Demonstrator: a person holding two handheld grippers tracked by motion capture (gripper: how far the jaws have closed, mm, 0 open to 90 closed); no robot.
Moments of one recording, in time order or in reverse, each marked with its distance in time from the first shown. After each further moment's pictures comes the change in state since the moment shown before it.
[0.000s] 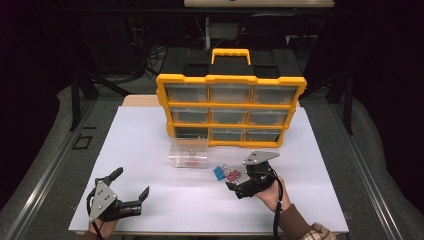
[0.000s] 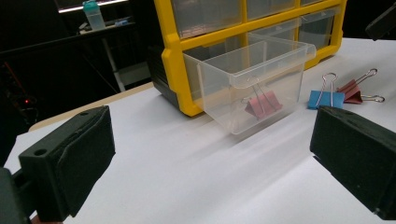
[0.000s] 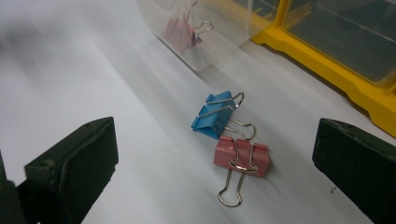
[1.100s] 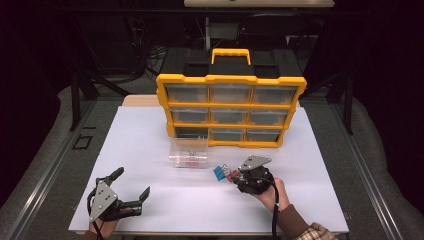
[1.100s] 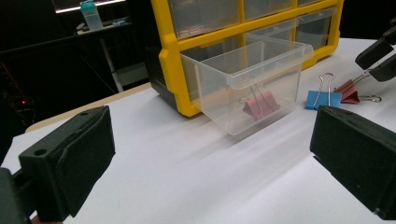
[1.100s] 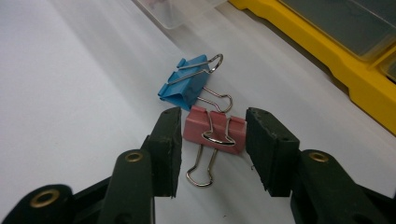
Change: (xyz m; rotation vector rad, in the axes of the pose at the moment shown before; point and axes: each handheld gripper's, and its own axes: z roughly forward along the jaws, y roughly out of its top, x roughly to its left) left arm 0.000 0.000 0.001 0.000 -0.010 0.000; right arm -0.002 -0.016 0.018 0.088 -0.124 -0.091
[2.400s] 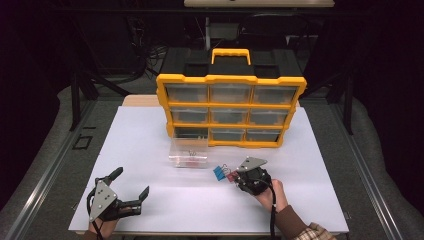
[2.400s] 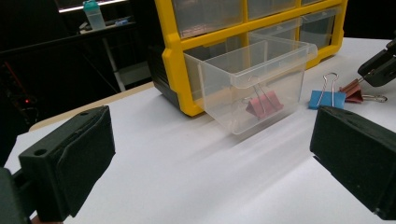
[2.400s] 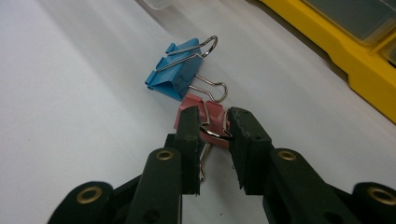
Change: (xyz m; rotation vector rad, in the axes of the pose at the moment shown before) left arm 0.001 0.000 0.000 0.002 0.010 0.000; right arm 0.003 -0.004 0.009 0.041 -0.044 -0.001
